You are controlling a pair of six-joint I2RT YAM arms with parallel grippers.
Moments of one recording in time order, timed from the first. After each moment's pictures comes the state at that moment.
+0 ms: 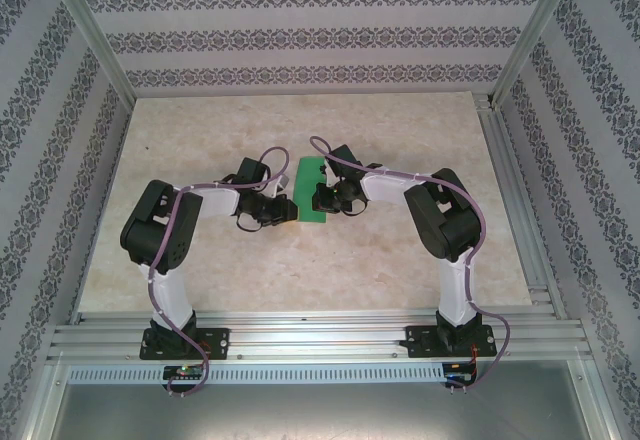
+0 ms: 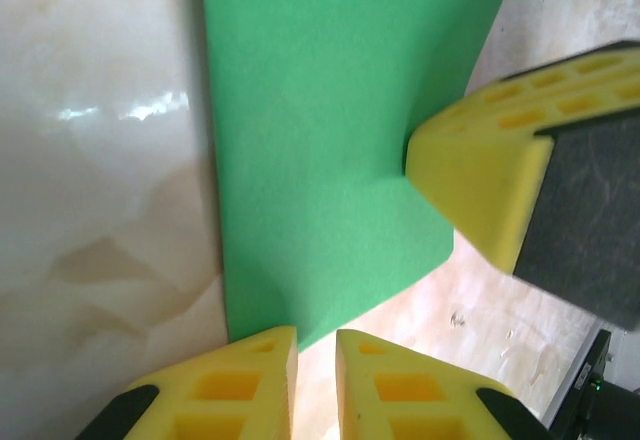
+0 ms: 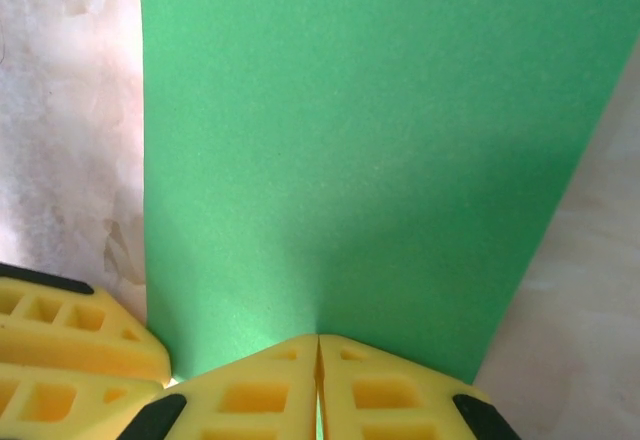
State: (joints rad) left arm -0.37 1.88 0.96 -0.16 0.68 -0.50; right arm 0.57 2.05 1.27 -0.33 -0.39 0.53
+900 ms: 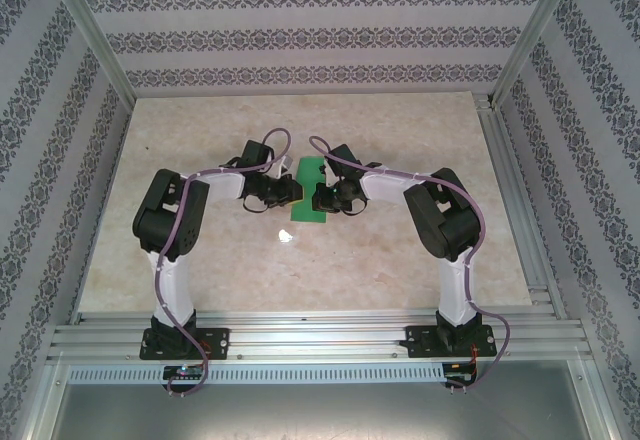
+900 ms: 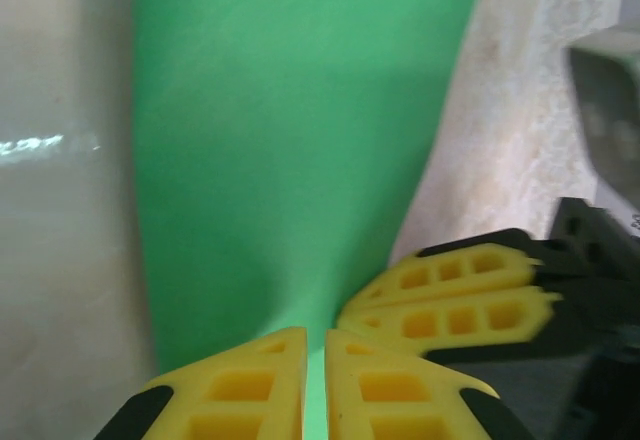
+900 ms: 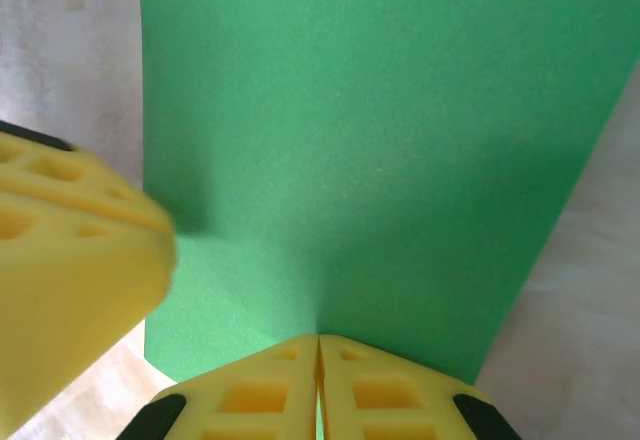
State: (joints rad) left arm -0.35 2.02 1.17 -0.16 0.71 -0.56; right arm 0.57 2.05 1.29 -0.35 -0.39 0.52
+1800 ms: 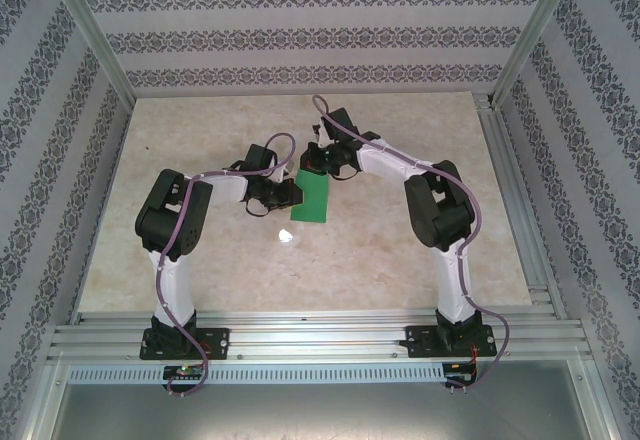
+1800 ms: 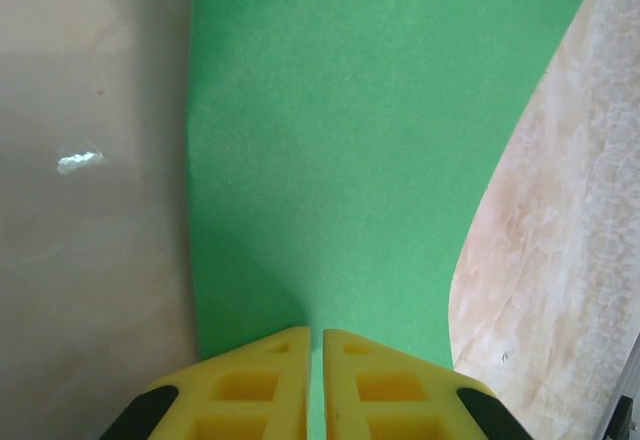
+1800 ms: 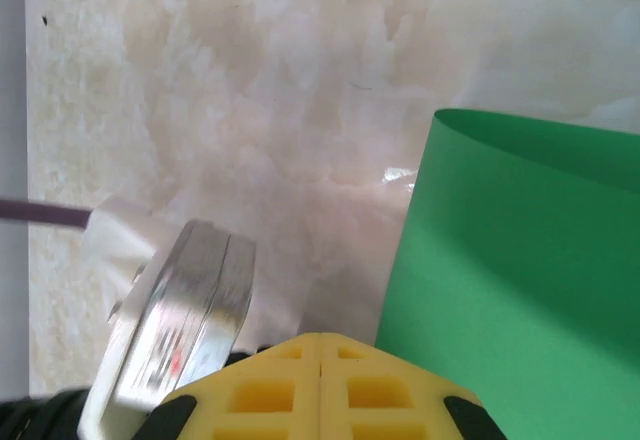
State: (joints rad) left arm -0.37 2.02 1.15 -0.15 0.63 -0.51; right arm 0.52 2.18 1.66 -0.38 -0.46 0.62
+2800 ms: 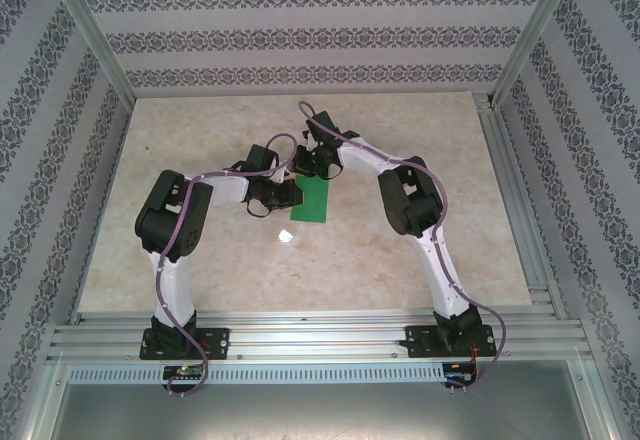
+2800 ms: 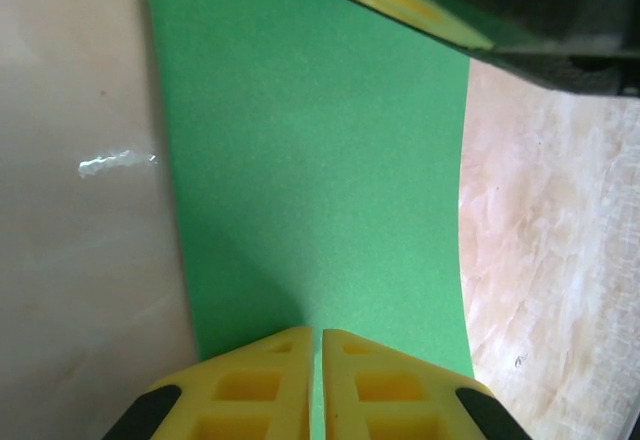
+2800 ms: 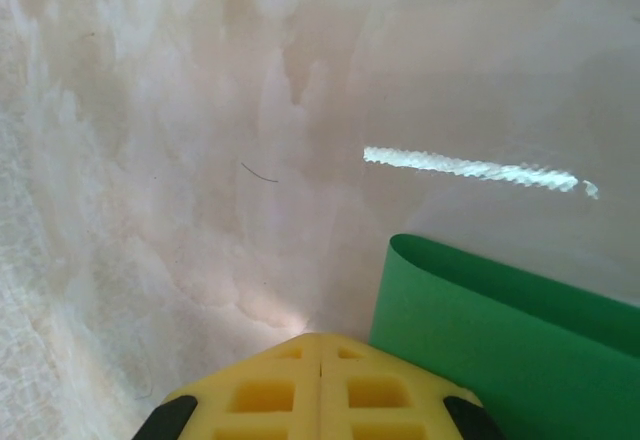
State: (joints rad) left arm -0.38 2.01 1.15 -0.15 0.59 -0.50; right arm 0.53 2.46 1.96 -0.50 -0.42 0.64
